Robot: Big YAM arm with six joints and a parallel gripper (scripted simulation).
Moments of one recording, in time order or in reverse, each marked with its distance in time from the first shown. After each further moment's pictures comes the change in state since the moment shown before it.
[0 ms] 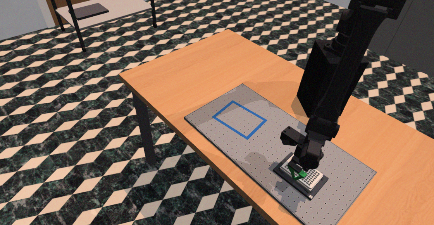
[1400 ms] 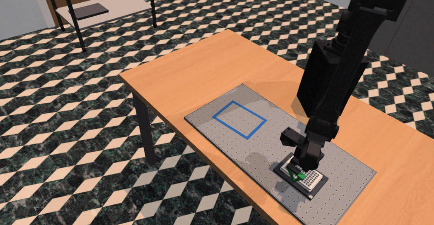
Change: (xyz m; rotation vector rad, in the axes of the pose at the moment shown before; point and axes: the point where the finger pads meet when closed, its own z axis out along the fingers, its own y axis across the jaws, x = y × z) arm 0.000 0.001 0.004 -0.001 0.001 0.000
